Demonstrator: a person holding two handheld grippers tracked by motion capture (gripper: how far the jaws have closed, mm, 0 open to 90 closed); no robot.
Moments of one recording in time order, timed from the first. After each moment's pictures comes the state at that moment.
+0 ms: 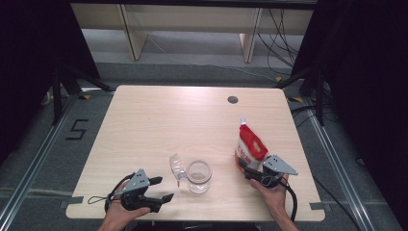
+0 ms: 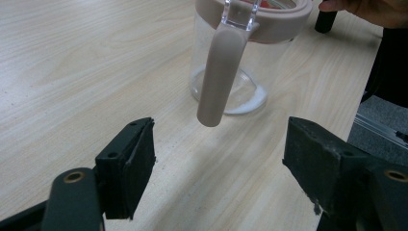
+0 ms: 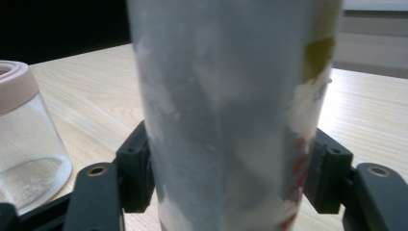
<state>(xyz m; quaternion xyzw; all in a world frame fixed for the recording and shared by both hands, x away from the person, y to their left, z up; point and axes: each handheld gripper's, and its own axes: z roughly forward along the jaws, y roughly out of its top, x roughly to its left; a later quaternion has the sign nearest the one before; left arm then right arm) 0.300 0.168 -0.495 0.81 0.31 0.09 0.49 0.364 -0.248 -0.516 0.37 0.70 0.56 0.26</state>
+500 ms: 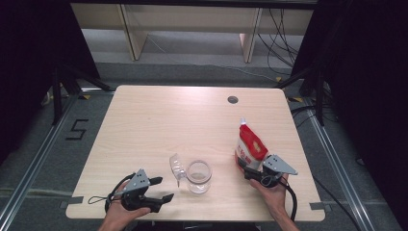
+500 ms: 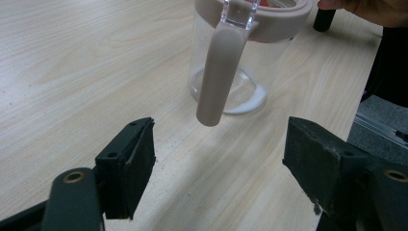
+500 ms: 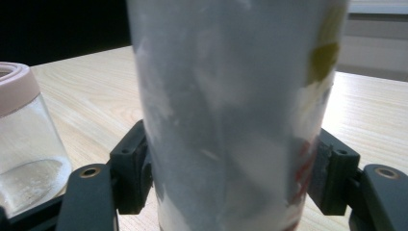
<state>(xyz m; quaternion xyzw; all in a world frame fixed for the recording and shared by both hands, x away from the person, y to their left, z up) 0.299 0.167 -0.495 0.80 0.32 0.09 0.49 0.365 -0.248 -0.516 0.37 0.69 0.56 0.26</state>
